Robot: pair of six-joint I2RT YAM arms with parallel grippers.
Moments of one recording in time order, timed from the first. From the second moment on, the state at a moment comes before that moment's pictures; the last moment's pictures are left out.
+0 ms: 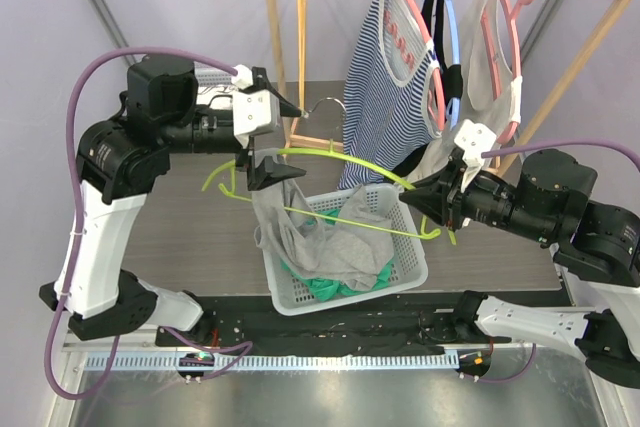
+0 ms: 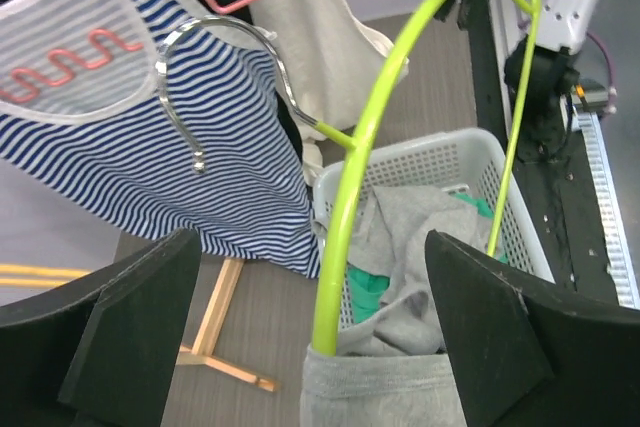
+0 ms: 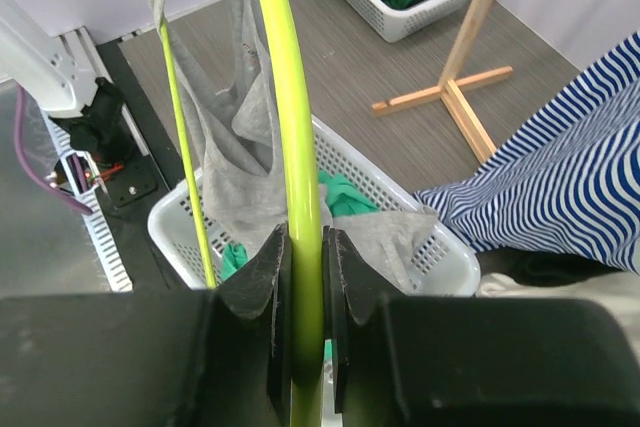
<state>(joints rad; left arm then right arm) -0.64 1.40 2.21 -1.17 0.74 0.60 0.94 0.90 1.62 -0.96 -0.05 -0.03</state>
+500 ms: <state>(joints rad) -0.54 1.05 1.80 -0.94 0.56 0.26 0.94 0.89 1.67 -1.03 0.11 -0.10</state>
